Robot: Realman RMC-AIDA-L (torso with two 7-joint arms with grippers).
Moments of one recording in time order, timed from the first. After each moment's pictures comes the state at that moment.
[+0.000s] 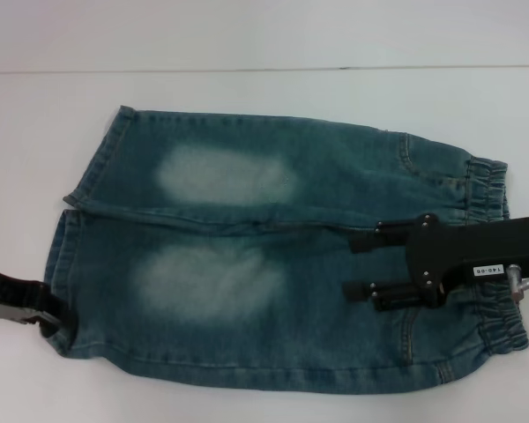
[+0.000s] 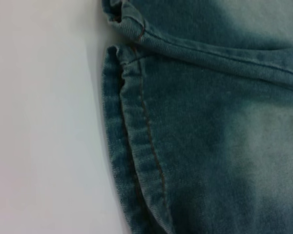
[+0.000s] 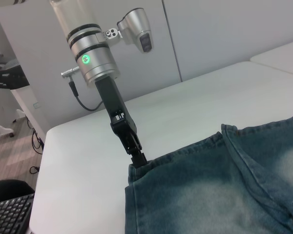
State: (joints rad) left arm -0.63 -2.05 0.60 0.93 2.80 1.71 -2.45; right arm 0.56 2.09 -0.73 -0.70 -2.13 -1.69 1.41
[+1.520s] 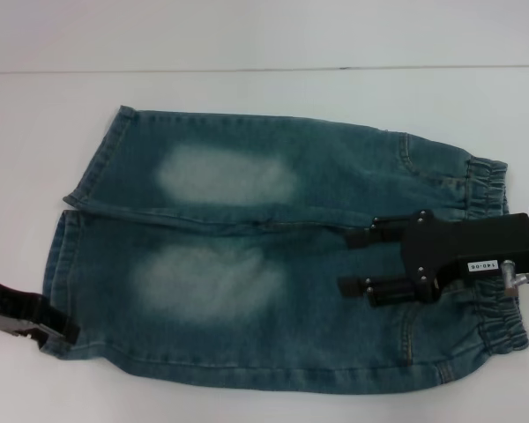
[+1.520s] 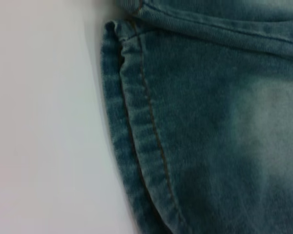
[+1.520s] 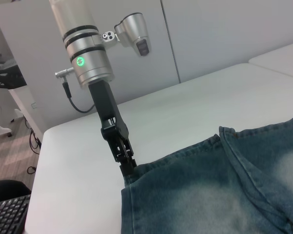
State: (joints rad) left arm -0.64 -2.05 0.64 0.94 2.85 1.73 -2.46; right arm 0.58 2.09 -0.73 -0.69 -2.13 -1.67 1.40
